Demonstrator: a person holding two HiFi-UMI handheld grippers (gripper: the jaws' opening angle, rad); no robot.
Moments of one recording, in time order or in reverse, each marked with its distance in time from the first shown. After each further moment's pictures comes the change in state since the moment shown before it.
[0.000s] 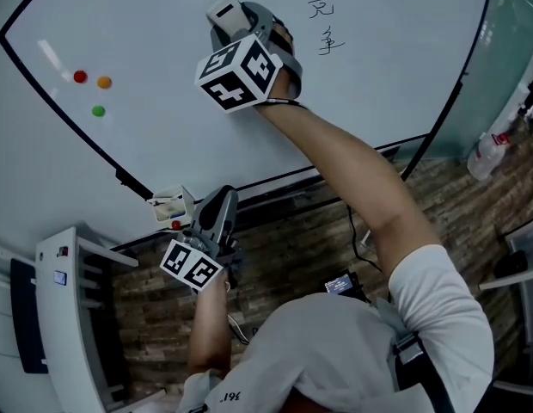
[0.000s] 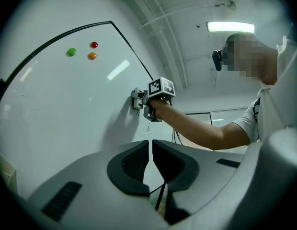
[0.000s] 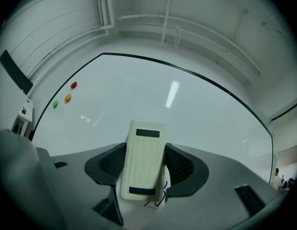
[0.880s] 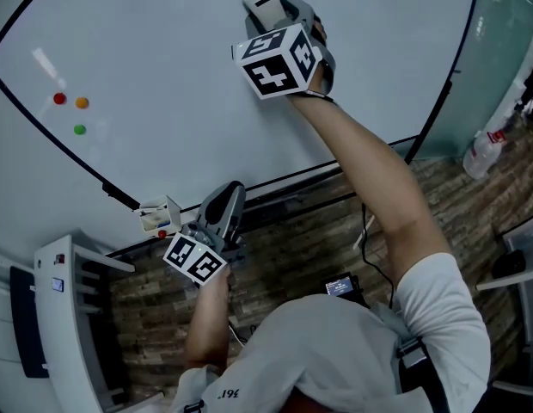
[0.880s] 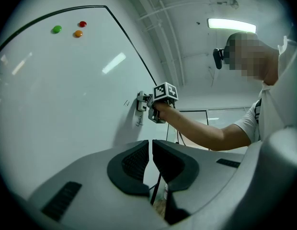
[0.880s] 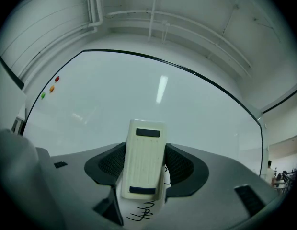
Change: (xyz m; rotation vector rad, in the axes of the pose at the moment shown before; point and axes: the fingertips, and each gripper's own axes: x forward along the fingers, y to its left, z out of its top) left arm 0.073 -0.037 -0.029 -0.016 0.041 -0.061; right arm -0.014 -0.123 -0.063 0.049 0.052 -0.070
